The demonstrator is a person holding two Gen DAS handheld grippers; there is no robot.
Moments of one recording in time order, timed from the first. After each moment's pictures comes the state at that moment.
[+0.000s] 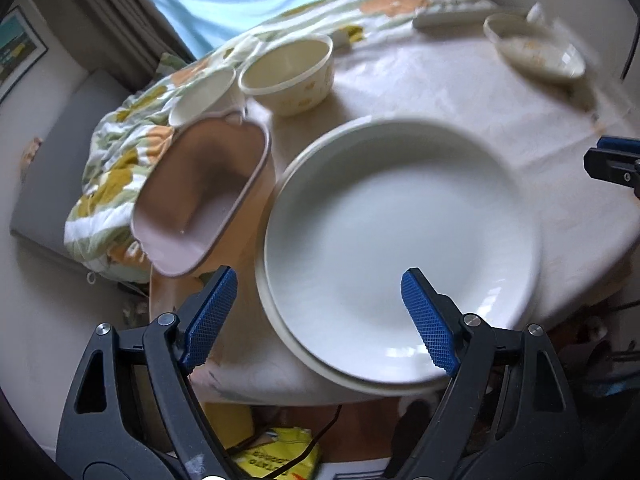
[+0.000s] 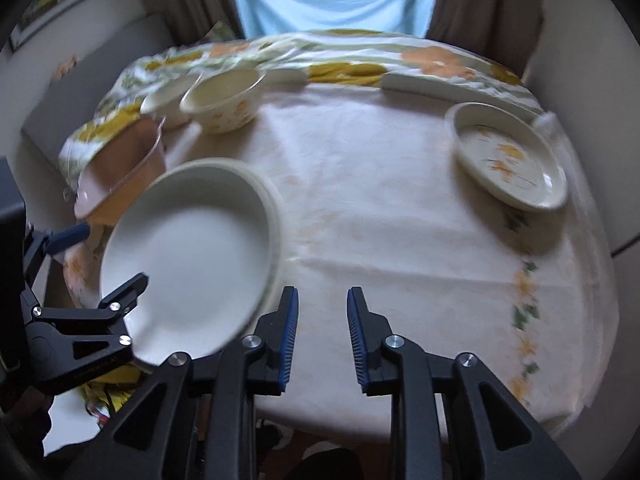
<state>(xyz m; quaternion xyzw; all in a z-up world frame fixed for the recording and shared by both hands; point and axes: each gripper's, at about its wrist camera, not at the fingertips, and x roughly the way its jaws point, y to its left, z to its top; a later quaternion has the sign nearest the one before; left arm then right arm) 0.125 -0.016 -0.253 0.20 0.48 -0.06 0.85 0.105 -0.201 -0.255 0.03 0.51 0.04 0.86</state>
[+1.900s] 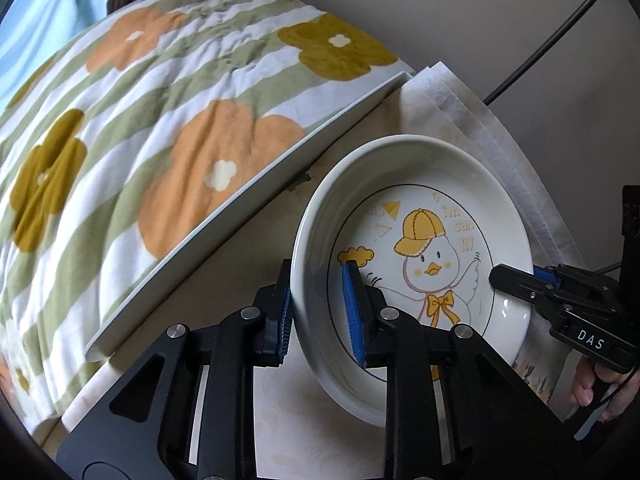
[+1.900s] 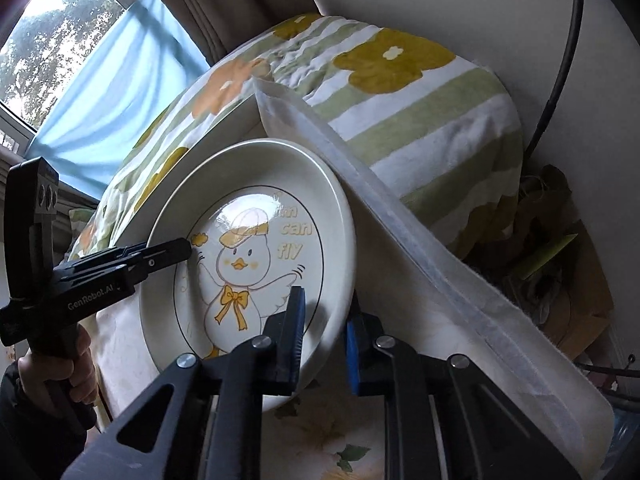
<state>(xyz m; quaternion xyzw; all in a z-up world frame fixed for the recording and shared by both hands) 0.411 -0.329 -0.313 0.19 0.54 -0.44 0.69 0.210 -0.440 -0.314 0.33 0.47 -0.18 0.80</state>
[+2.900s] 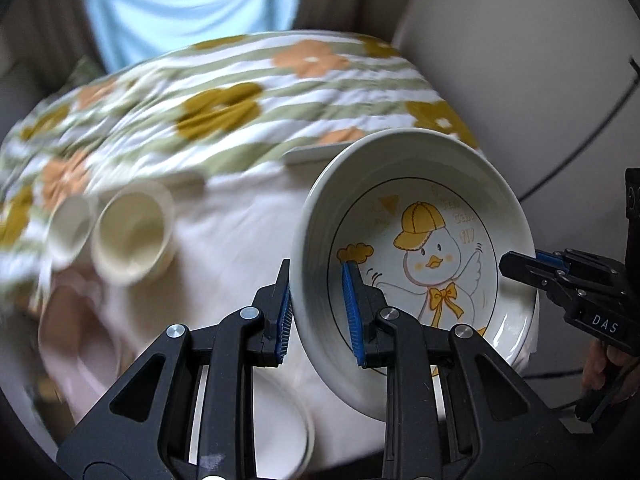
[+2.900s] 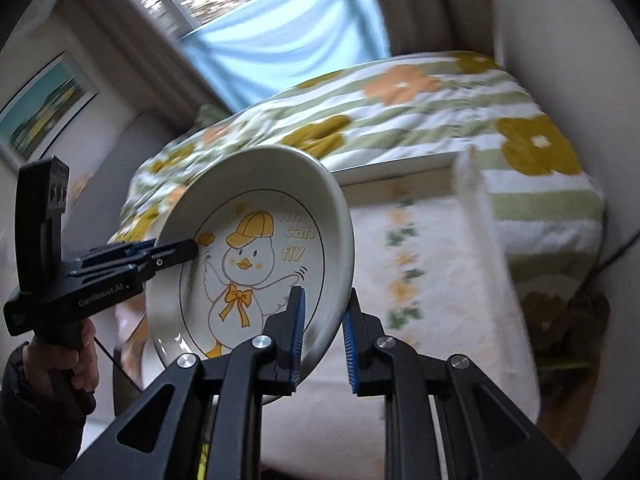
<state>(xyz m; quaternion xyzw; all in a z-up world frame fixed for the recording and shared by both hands) 0.240 -0.142 -0.162 0.05 0.50 -0.20 0.84 0.168 -0.358 -0.188 0.17 0.47 0.11 0.86</state>
